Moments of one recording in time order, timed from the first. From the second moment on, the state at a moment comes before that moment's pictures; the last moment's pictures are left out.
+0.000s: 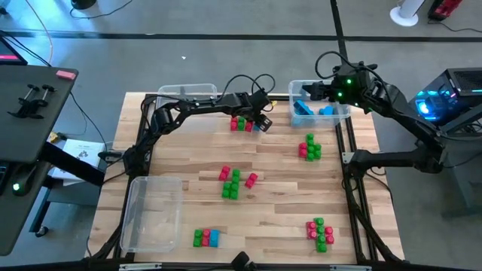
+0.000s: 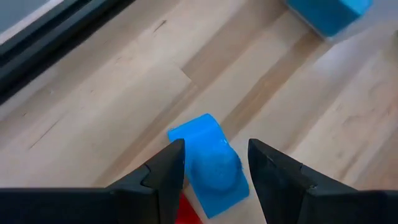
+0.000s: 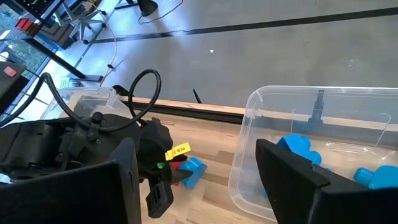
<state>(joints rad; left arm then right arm) 0.39 2.31 1.91 -0.63 -0.12 -0.37 -0.60 1.04 1.33 -0.90 0.24 0.67</state>
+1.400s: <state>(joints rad) 0.32 2.26 1.91 -0.75 -0.02 -0.18 -0.60 1.04 1.33 -0.90 0.23 0.67</state>
